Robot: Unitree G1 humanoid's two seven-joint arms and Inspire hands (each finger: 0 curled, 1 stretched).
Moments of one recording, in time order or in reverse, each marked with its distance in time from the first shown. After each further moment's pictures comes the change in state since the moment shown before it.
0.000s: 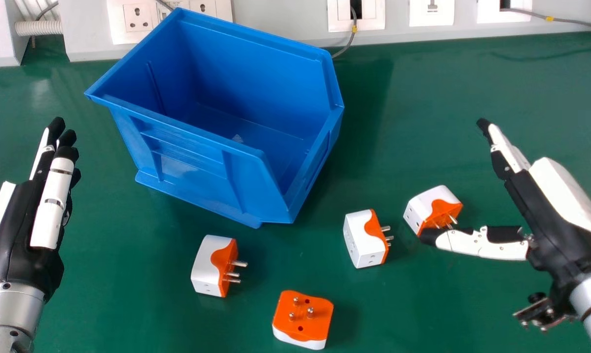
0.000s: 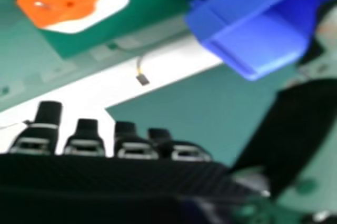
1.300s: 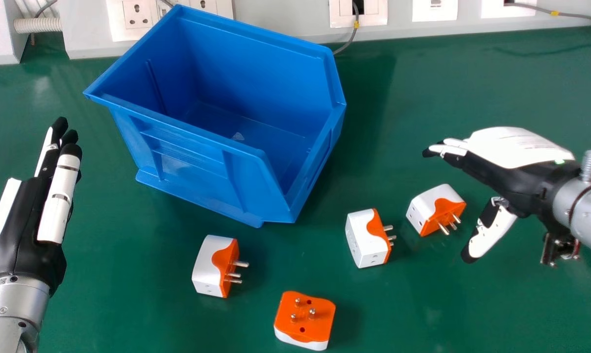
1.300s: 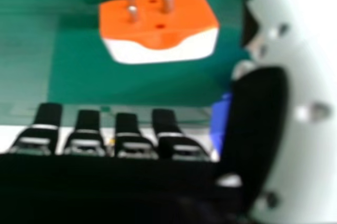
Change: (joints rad) left arm -0.031 0.000 -0.012 0.019 0.051 0.024 0.034; right arm -0.469 -0.286 0.287 0.418 -0.189 -0.188 0.260
